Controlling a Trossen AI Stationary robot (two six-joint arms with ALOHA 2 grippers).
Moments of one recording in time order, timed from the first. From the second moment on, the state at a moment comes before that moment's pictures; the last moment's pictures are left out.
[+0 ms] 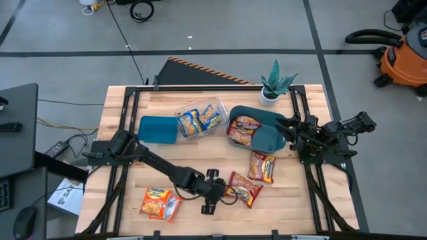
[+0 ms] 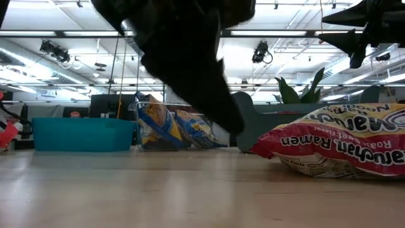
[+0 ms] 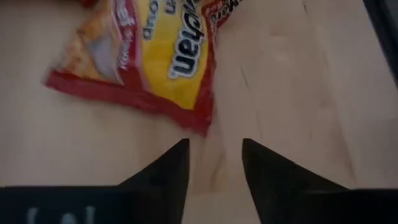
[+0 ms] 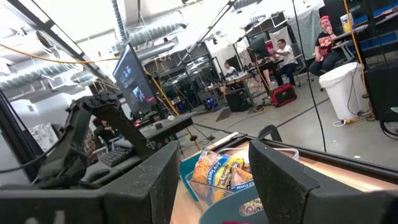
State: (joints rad) left arm -0.44 2.06 1.40 -0.25 -0.15 -0.28; right arm 0.38 0.01 0.09 0.23 0.73 0.21
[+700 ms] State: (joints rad) left arm -0.49 2.13 1.40 -0.15 -0.41 -0.49; right arm 0.38 0.01 0.09 0.26 0.74 0.21
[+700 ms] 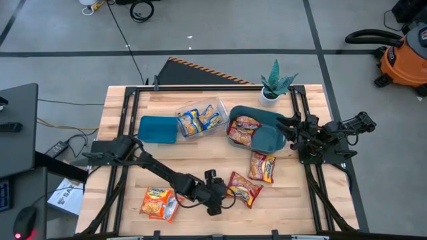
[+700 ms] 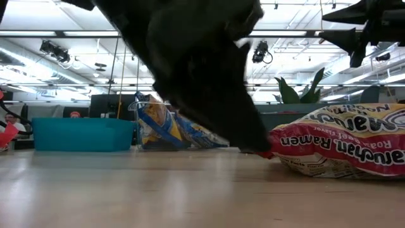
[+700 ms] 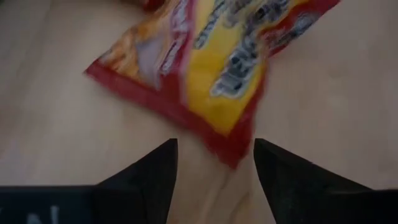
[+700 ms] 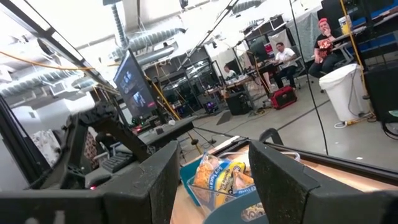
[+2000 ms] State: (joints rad) left arm -0.46 2.14 1.40 -0.07 -0.44 -0.41; right arm 0.38 0.01 0.09 0.26 0.74 0.21
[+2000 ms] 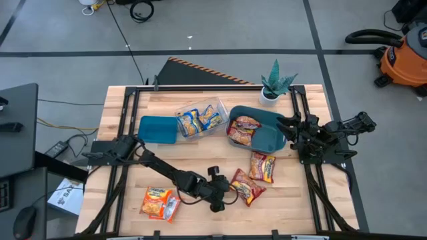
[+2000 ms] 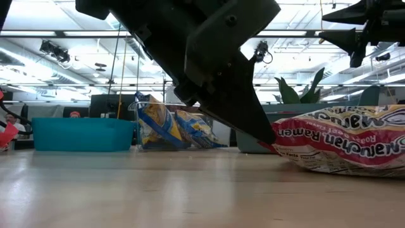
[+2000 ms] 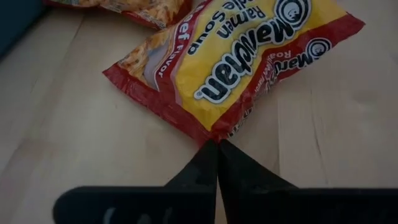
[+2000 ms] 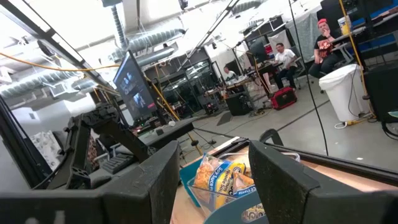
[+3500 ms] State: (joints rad) left arm 0.05 2.05 1.40 0.70 -0.25 -0.04; right arm 0.38 0.01 0.09 0.26 0.74 0.21
